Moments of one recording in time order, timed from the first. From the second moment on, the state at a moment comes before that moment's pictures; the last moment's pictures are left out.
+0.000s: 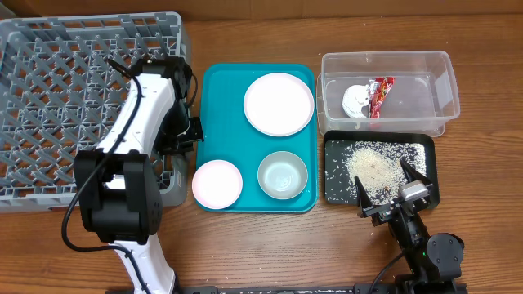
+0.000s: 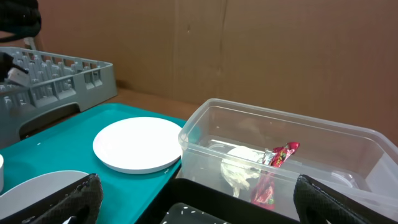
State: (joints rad) left arm -0.09 2.01 1.63 -1.45 0.03 -0.33; right arm 0.11 0.01 0.02 -0.01 -0.23 -0.09
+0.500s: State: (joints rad) left arm -0.24 2.01 1.74 -1.00 0.30 -0.17; right arm 0.11 0.01 0.02 -0.01 -0.23 -0.09
